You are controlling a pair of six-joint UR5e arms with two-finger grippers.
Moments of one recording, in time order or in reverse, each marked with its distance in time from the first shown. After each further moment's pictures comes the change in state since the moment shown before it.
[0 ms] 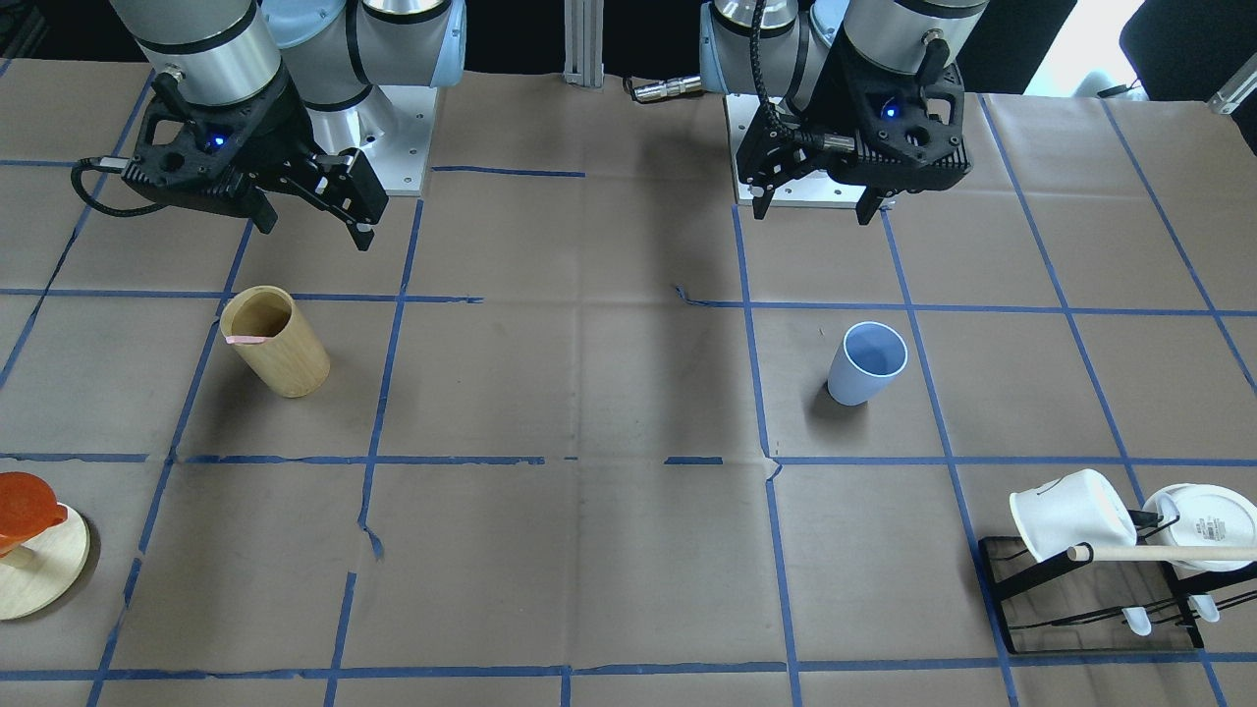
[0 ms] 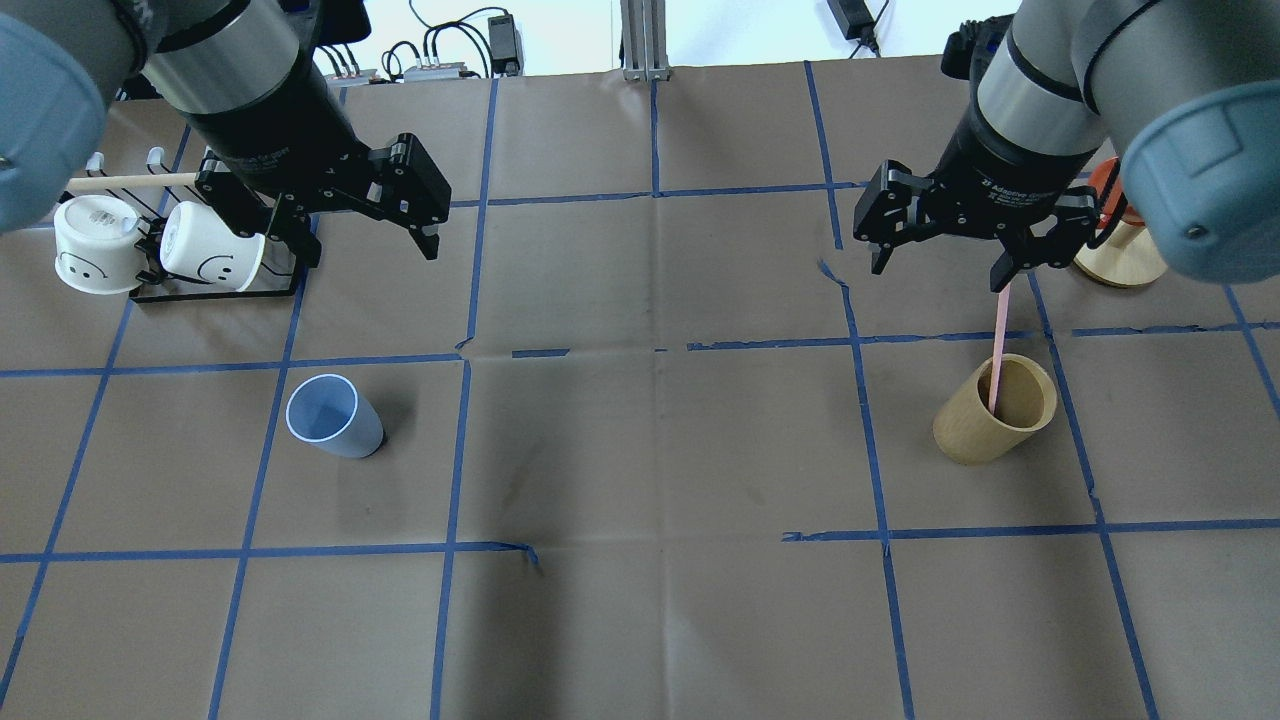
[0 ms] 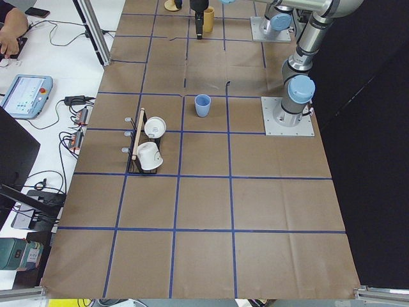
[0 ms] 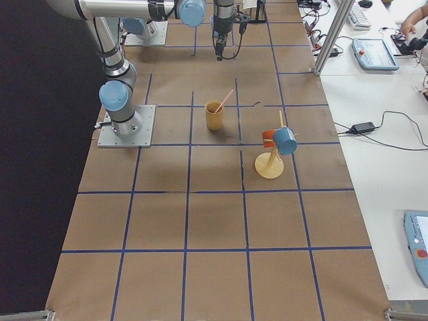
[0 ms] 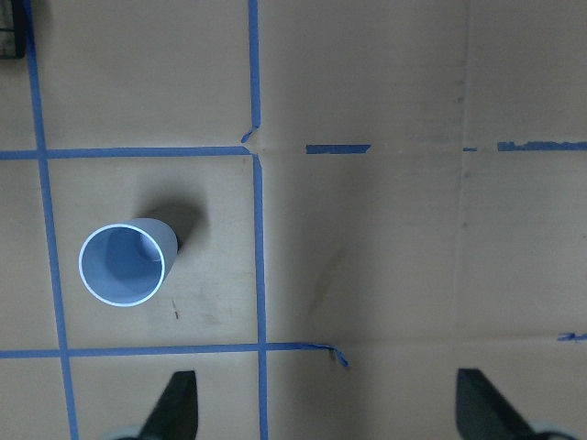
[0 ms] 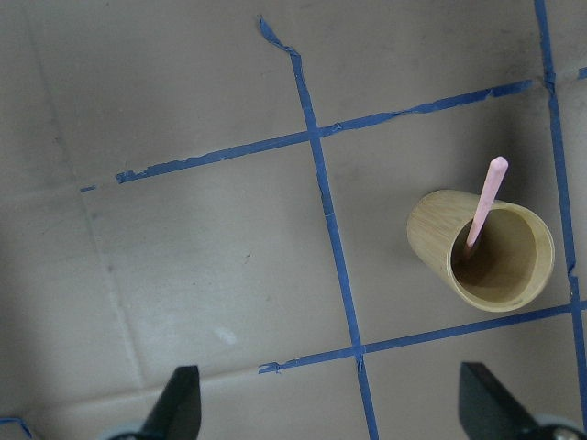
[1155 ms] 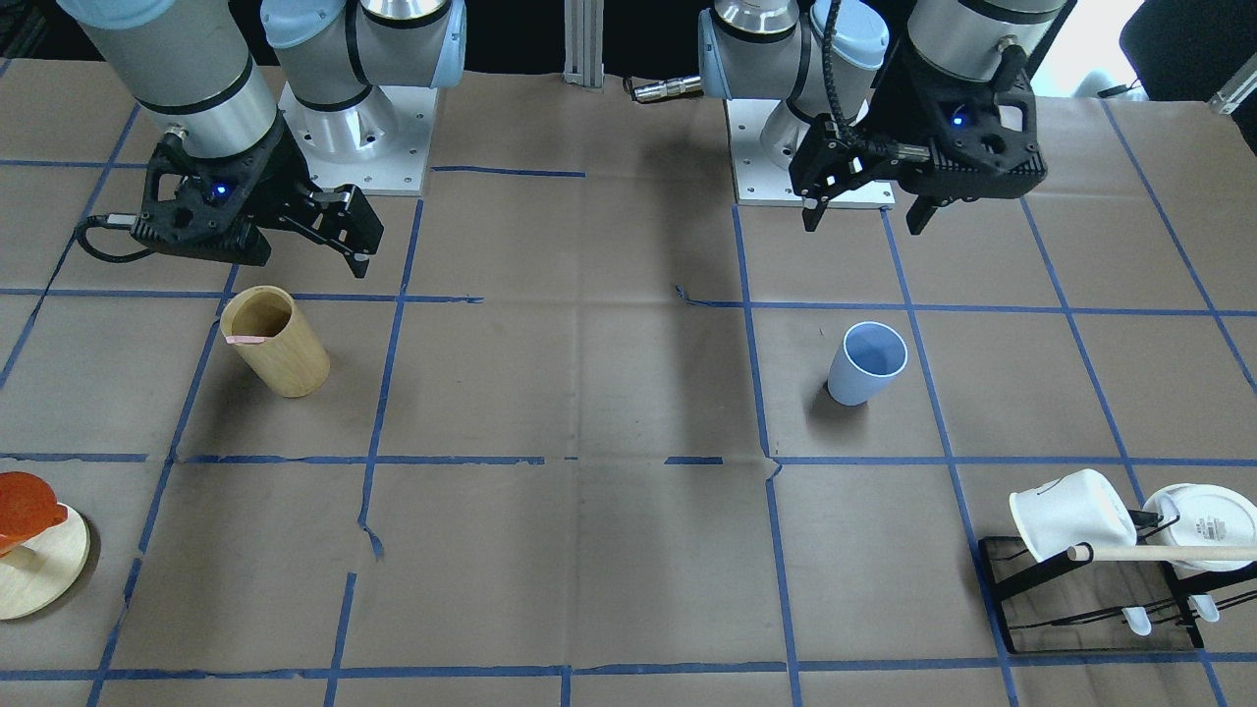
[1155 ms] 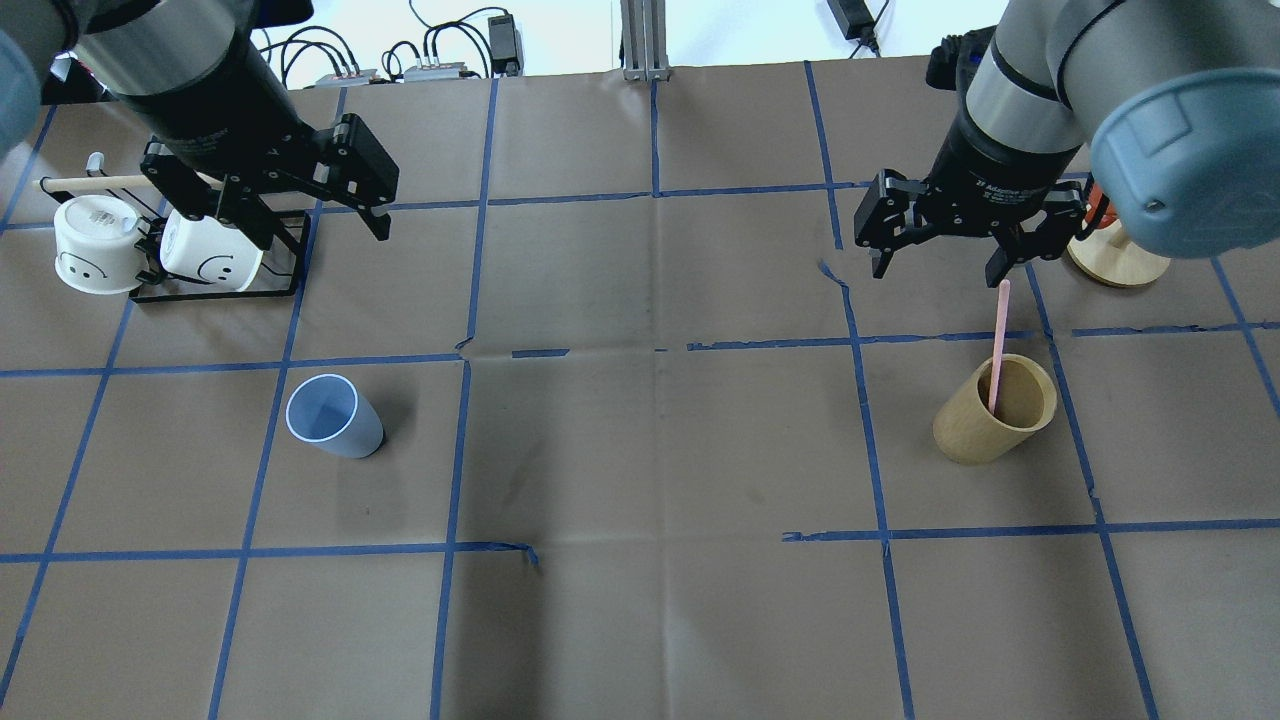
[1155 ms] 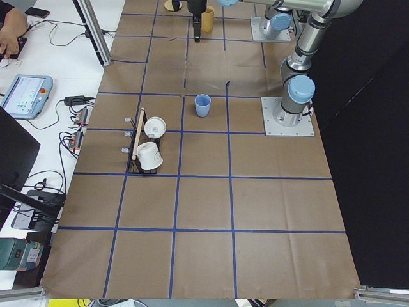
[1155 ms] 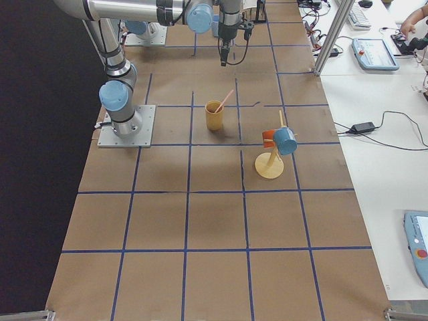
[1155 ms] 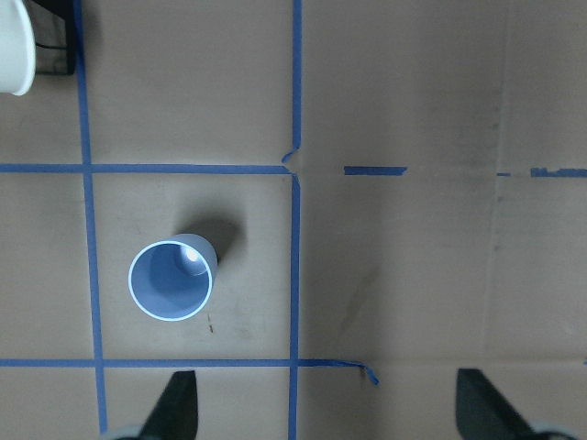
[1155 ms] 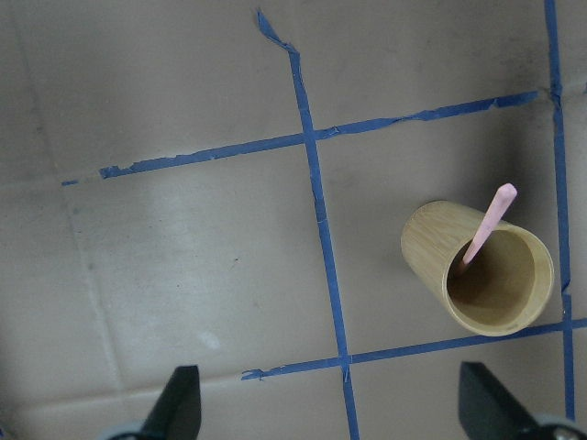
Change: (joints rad) left arm 0.106 0.002 0.010 0.002 0.007 0.060; right arm -0.015 0.067 -0.007 -0.016 -0.013 -0.105
